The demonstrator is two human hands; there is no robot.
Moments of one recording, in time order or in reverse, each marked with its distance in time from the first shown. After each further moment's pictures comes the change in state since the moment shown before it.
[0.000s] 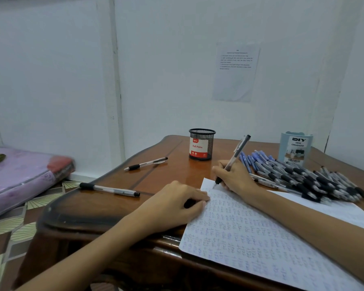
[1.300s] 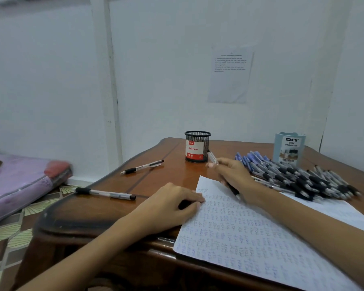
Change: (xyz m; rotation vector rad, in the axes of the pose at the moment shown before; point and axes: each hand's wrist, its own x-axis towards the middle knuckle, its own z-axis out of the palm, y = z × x) left_hand 0.001 -0.001 -0.001 0.017 -0.014 -0.012; right_hand -0.003 -0.005 -0.013 0.187 -0.075 0.108
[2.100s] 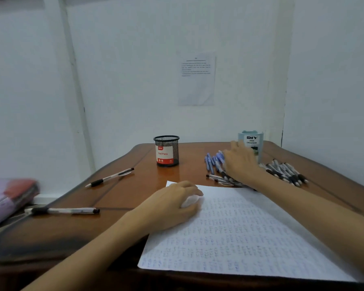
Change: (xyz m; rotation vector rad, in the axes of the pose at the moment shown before) left_hand 0.051 0.031 0.023 0.155 -0.119 0.030; right_hand 0.010 0.009 -0.088 -1.581 0.309 -0.105
